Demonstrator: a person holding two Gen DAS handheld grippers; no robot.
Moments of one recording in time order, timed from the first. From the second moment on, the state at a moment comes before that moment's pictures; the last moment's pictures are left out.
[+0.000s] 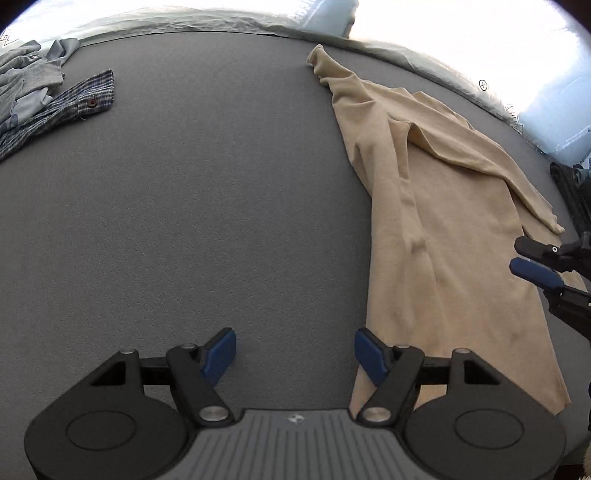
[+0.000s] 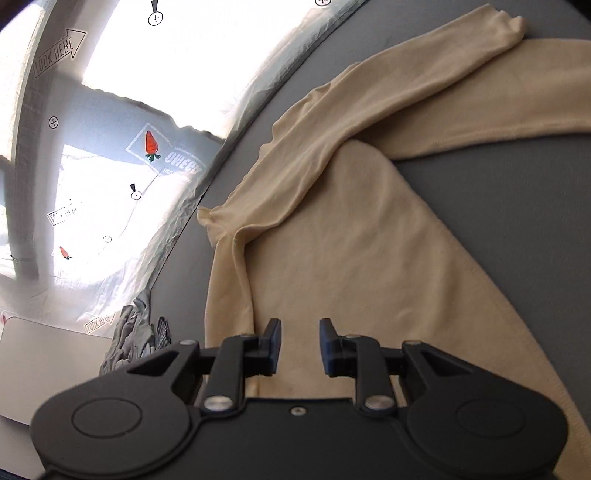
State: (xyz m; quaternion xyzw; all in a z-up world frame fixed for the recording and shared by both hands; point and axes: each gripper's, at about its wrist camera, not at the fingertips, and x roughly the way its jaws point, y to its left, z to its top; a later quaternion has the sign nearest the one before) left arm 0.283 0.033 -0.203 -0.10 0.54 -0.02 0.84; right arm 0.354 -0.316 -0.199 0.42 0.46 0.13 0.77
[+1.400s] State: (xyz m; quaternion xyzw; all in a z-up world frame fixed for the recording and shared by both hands) left arm 0.205 0.066 -0.174 -0.15 0.50 0.00 0.85; right arm 0.252 -0.284 -0.213 0.38 0.49 0.14 0.77
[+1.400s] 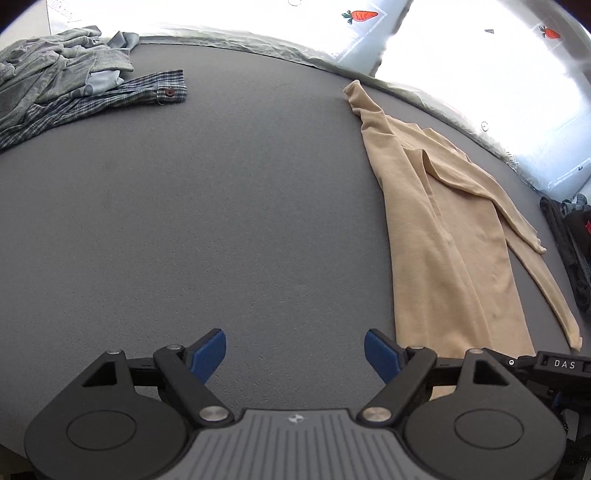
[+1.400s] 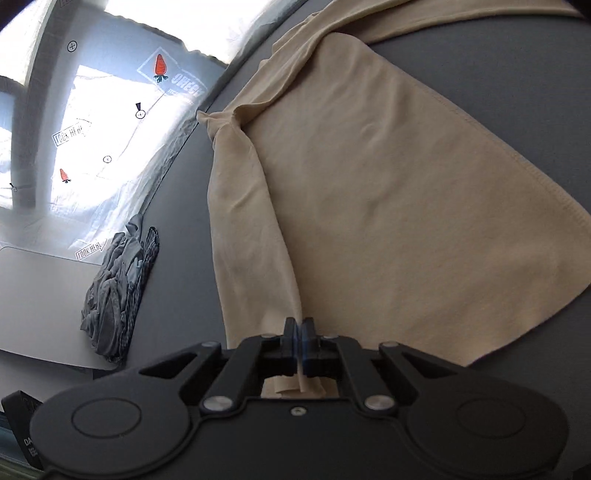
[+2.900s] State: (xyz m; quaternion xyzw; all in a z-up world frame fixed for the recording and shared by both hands) left arm 0.354 -0.025 -0.195 -0.05 0.51 0.03 0.86; right arm 0.386 -0.412 -0.171 0.22 0.42 -0.02 0.88
